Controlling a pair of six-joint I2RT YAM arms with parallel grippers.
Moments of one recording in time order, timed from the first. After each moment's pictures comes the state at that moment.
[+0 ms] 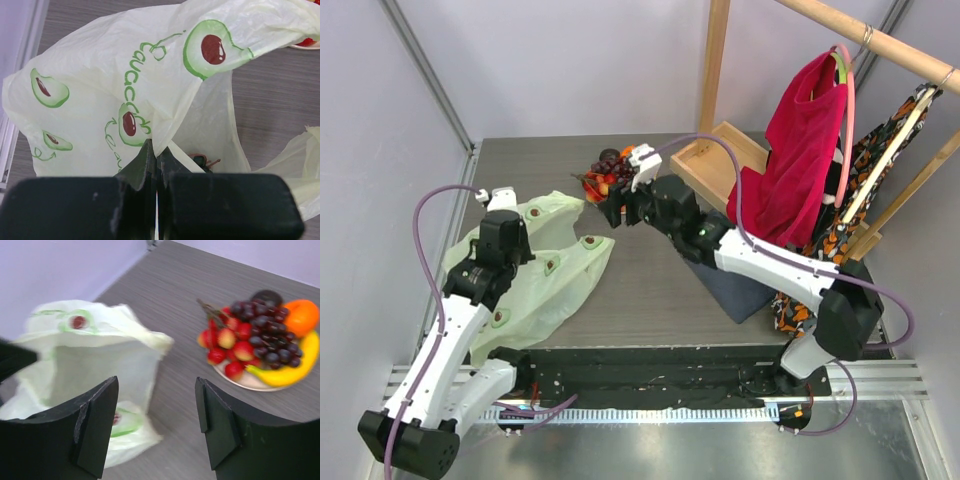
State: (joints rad) left arm -0.27 0.86 0.89 -0.67 -0.37 -0.26; right arm 0.89 1.53 1.23 0.16 0.11 0.22
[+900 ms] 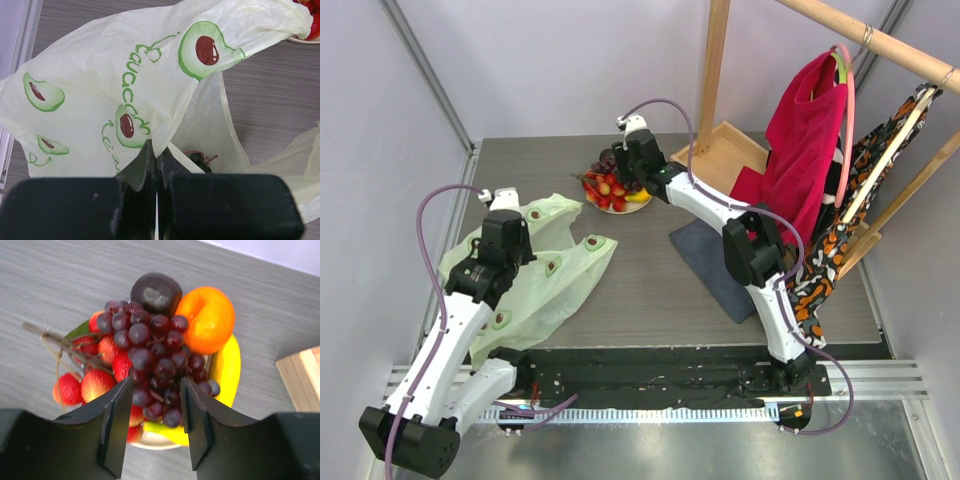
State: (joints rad) left arm -0.27 0.87 0.89 -0.67 -0.37 -0.26; right arm 0.63 2.26 1.97 -0.15 0.19 0.15
